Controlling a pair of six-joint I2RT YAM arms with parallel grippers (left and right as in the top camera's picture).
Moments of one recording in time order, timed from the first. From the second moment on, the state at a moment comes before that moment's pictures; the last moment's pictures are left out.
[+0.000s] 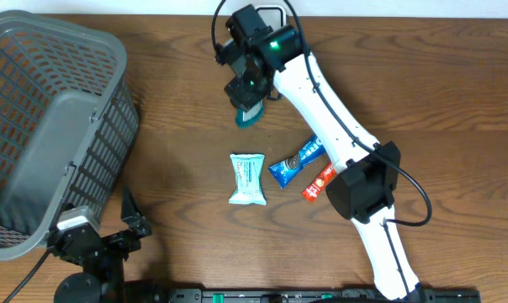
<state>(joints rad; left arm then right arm) 0.10 0.00 0.54 -0.71 -0.13 -0.17 0.58 2.39 2.49 -1.30 -0.09 -0.17</state>
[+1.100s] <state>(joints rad) 0.10 0.00 0.54 -1.12 -0.13 -0.17 0.40 2.46 2.49 -0.58 -0.28 -0.30</state>
